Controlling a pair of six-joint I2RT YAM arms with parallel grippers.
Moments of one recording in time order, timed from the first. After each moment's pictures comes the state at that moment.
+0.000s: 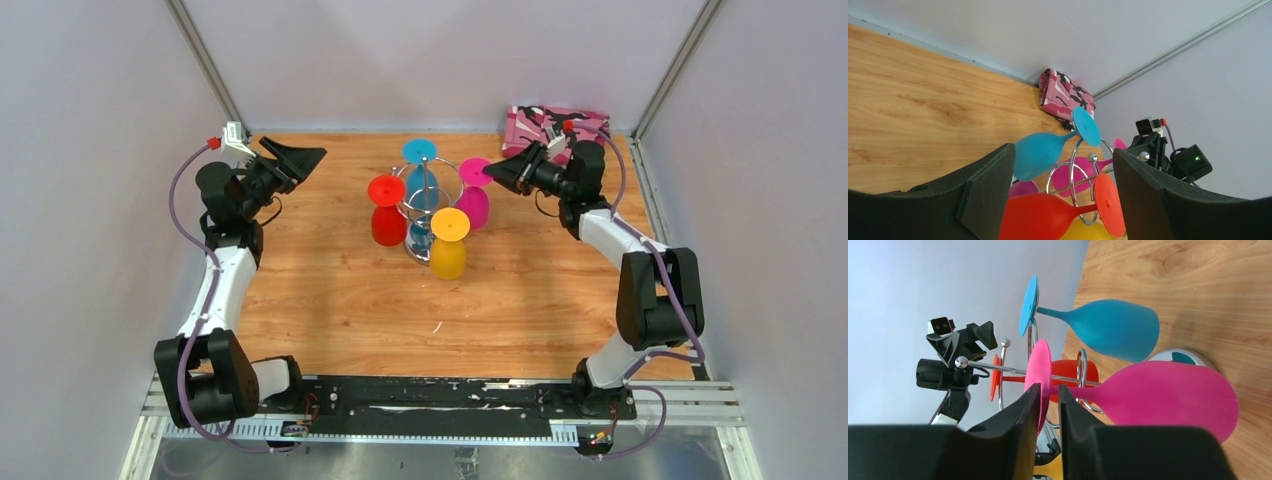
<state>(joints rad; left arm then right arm) 0.19 1.21 0.86 0.42 0.67 -0.90 0.12 1.61 1.02 0.50 -0.84 1.09</state>
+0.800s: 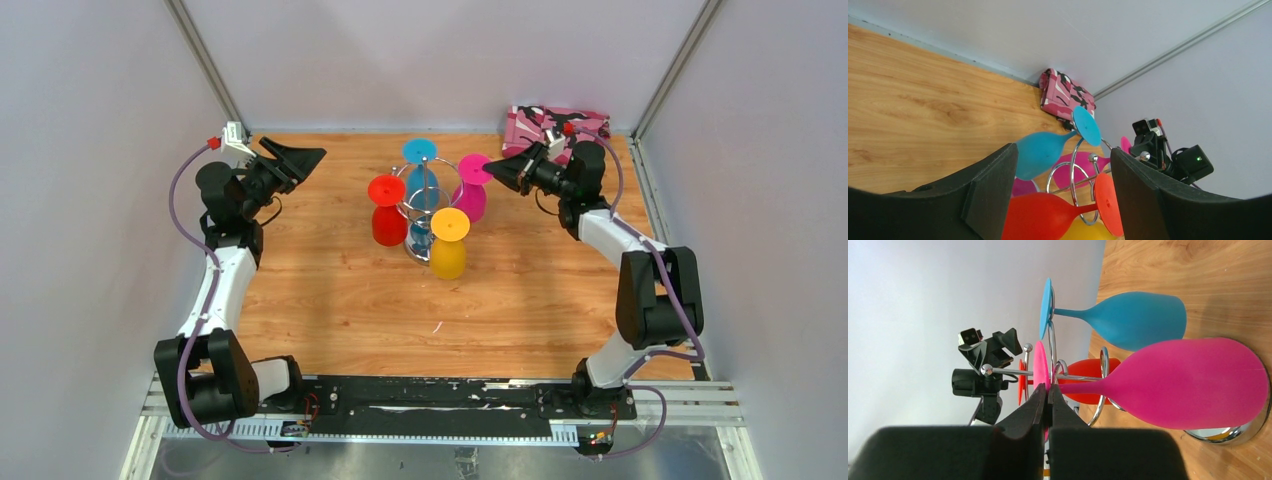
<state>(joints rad) 0.19 1.21 0.86 0.42 0.67 -0.90 0.12 1.62 1.02 0.56 -0.86 1.27</state>
